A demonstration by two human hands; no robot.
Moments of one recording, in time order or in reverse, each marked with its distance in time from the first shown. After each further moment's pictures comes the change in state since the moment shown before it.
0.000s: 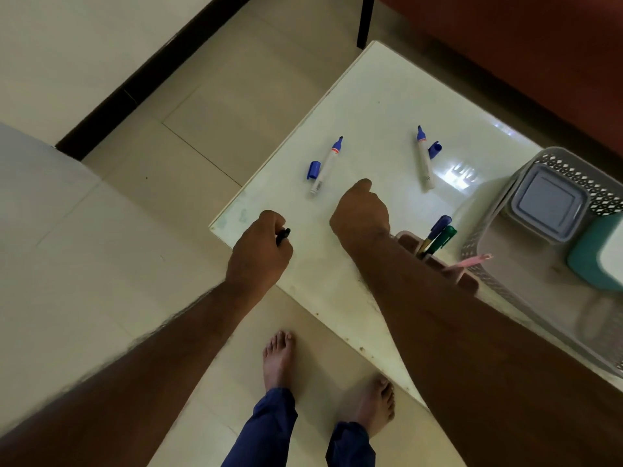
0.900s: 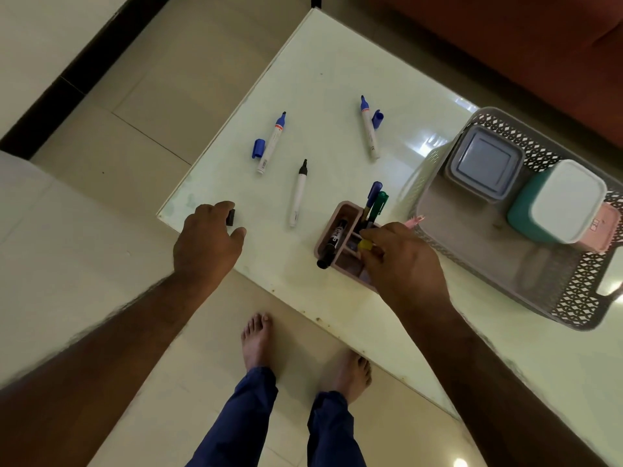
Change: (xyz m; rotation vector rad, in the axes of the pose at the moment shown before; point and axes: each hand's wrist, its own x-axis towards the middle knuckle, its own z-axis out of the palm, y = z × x) left_hand -0.013 0.009 0.008 0.349 -0.001 -0.003; right_hand -0.100 0.154 -0.049 -0.079 0.140 -0.284
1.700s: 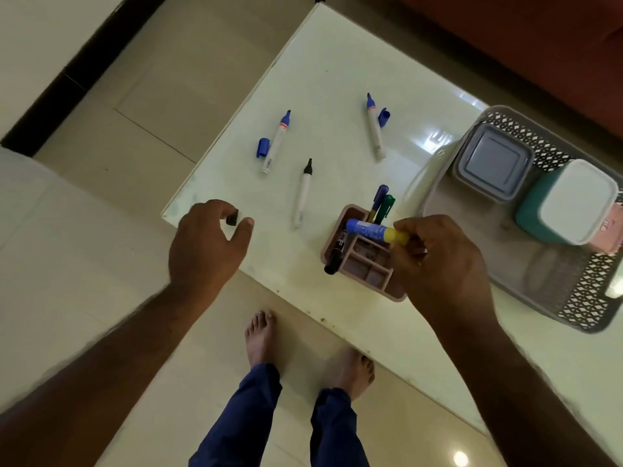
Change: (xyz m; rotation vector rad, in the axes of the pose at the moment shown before) left_hand -0.020 0.012 -0.023 -0.225 0.184 0.009; right_hand -0.014 0.002 -0.027 0.185 0.195 0.066
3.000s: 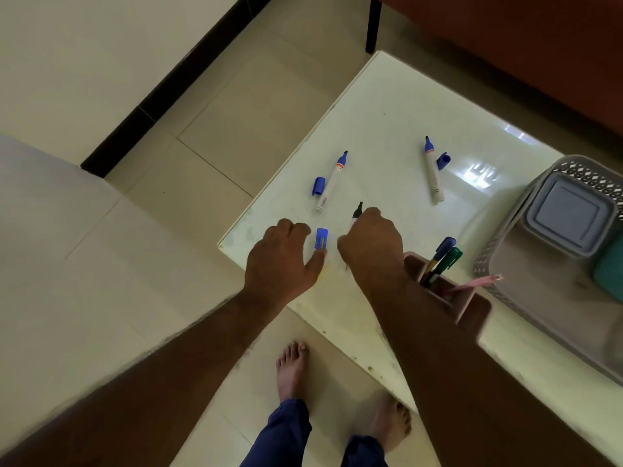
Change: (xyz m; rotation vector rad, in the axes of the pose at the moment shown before) left_hand 0.044 -0.015 0.037 0.303 0.015 0.358; right_hand 0.106 -0.110 0.113 -0.075 -0.378 0.240
